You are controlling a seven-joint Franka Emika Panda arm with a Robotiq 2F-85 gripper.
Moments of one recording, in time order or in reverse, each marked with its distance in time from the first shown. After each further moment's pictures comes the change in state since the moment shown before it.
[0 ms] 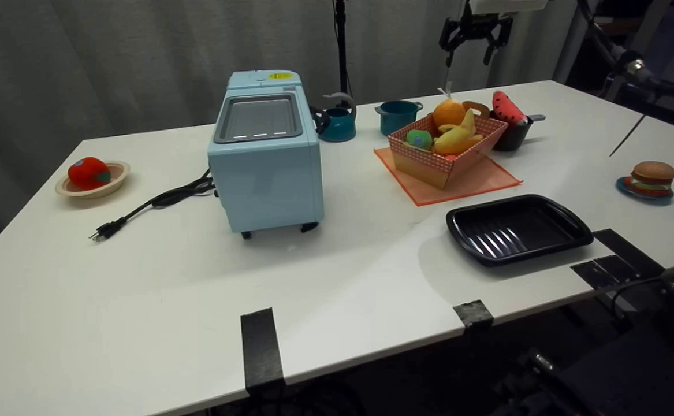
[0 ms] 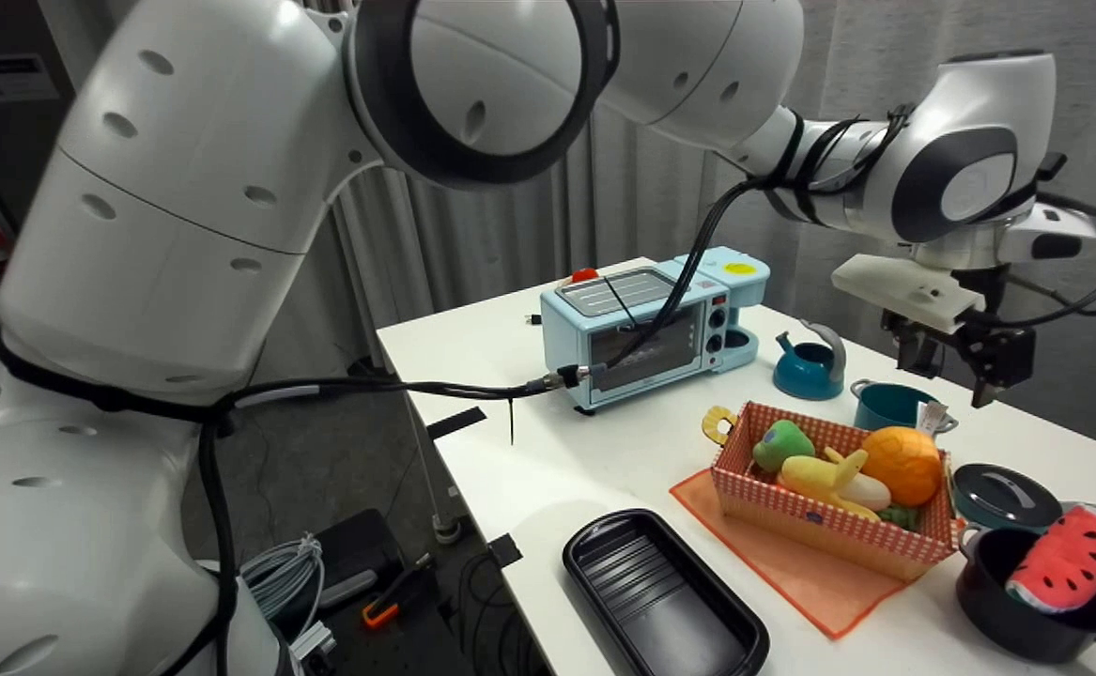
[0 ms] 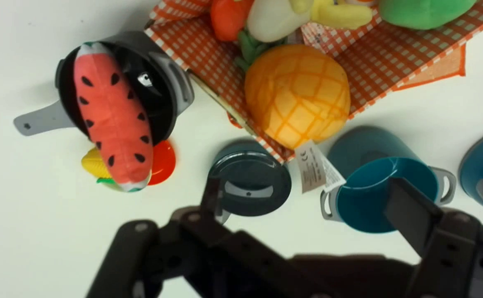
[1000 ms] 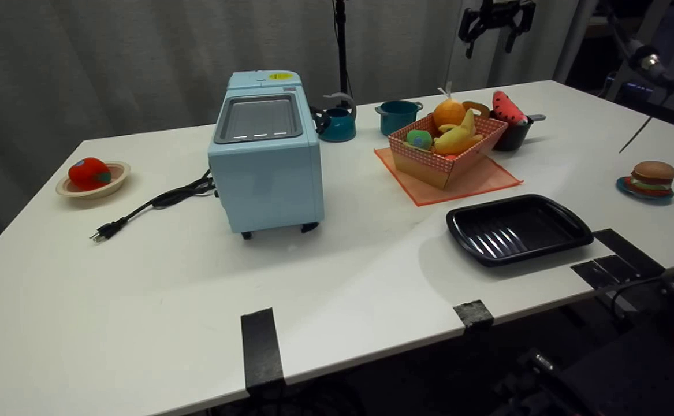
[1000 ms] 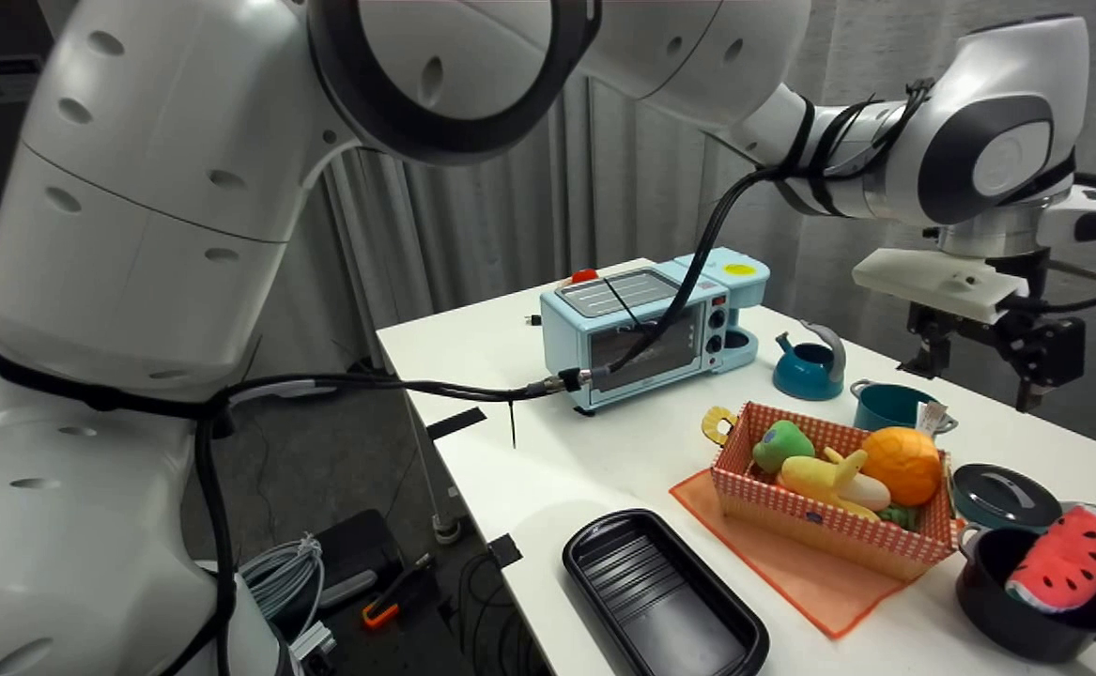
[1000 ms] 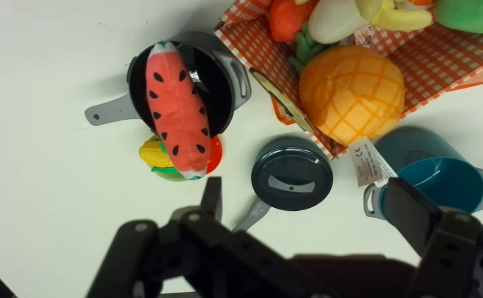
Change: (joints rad) arm -0.009 -0.048 -0.030 -0.038 -0.076 -0.015 0.004
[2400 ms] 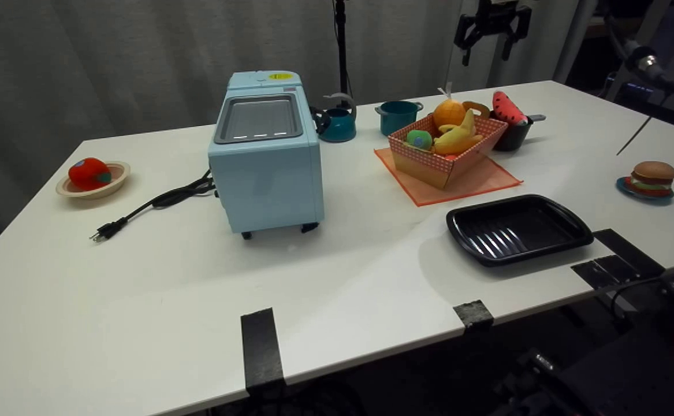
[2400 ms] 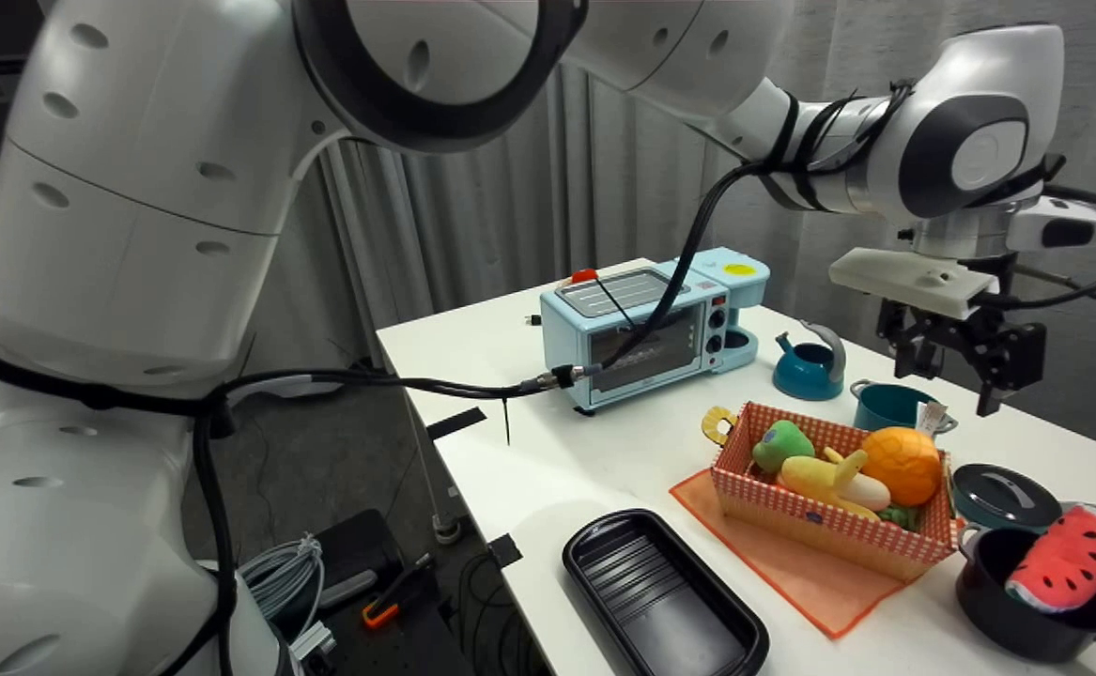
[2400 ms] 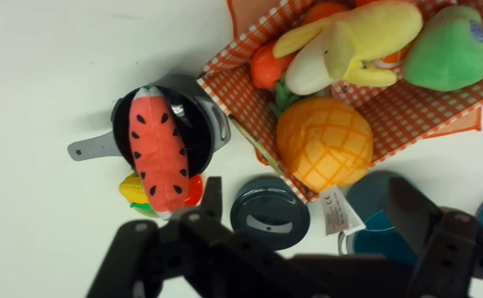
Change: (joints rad) arm 0.014 -0.031 0.018 -0.041 0.012 -0.081 -0.026
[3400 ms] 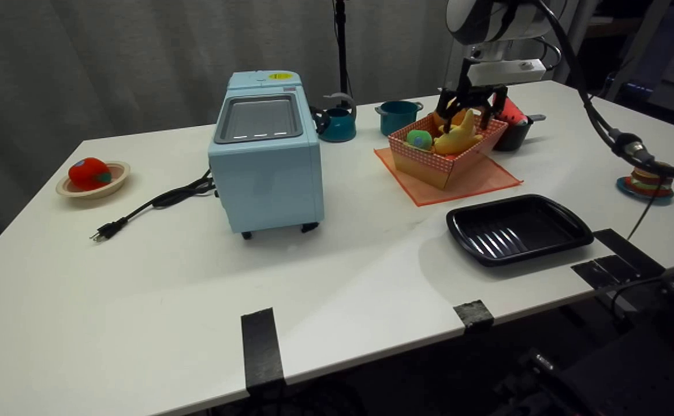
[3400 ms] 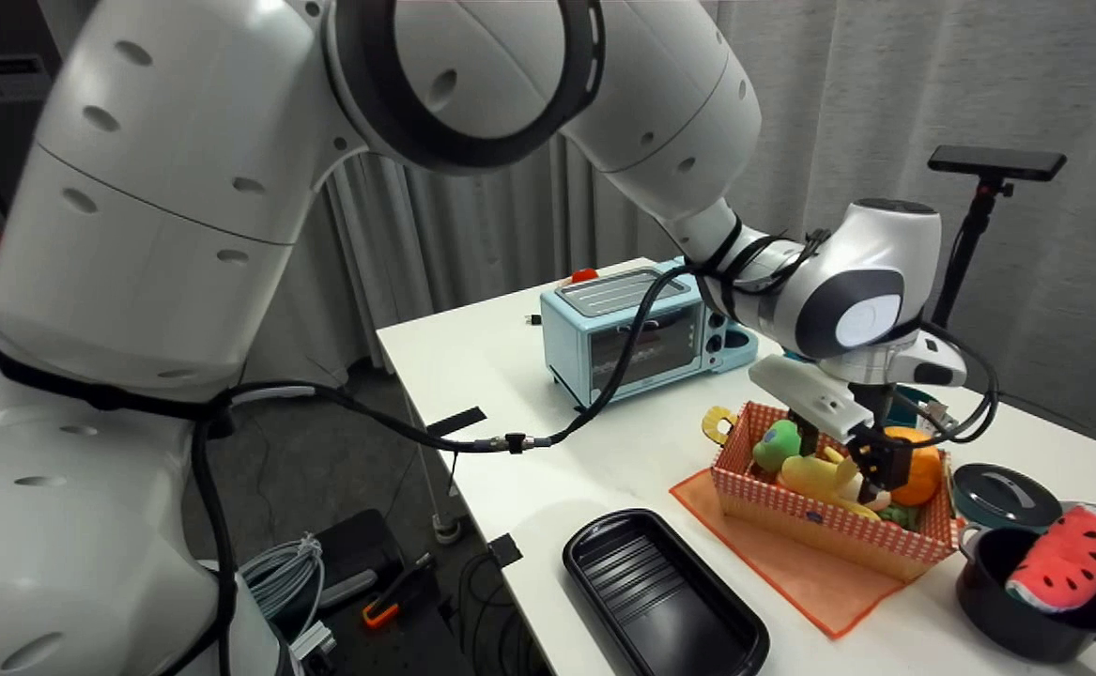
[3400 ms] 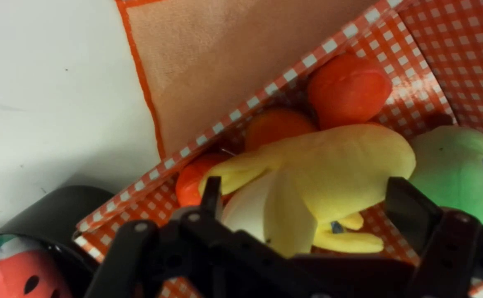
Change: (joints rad) arm 0.010 0.053 0.056 -0.275 0.066 0.265 -0.021
